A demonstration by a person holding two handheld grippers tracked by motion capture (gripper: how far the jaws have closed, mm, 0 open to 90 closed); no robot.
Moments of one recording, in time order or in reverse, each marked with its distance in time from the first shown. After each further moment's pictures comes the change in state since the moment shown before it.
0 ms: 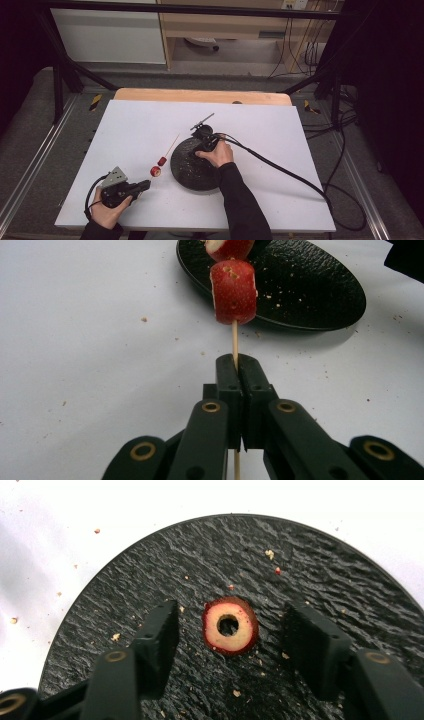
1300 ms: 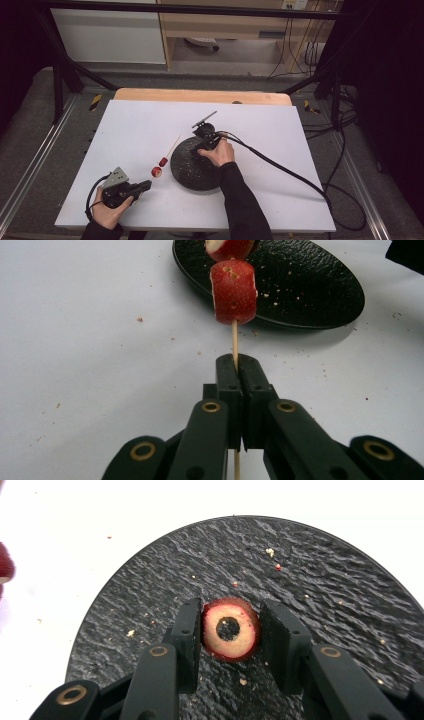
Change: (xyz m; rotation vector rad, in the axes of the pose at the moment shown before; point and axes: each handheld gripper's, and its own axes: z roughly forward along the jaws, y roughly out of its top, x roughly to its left) left arm -0.003 0.000 0.002 0.005 -0.002 0.010; right arm 0.000 0.001 -0.013 -0.002 0.022 0.033
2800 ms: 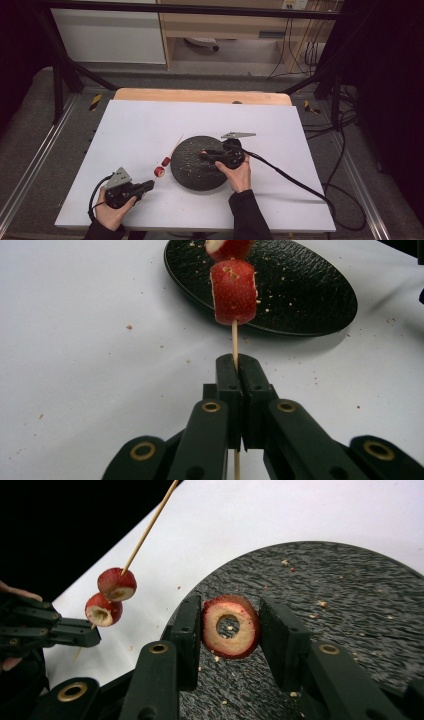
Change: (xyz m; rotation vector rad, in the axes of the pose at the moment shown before) left arm -0.008 0.003 0.004 -0.012 0.000 -0.001; right arm 0.000 -0.083 -0.042 -0.467 0.180 0.186
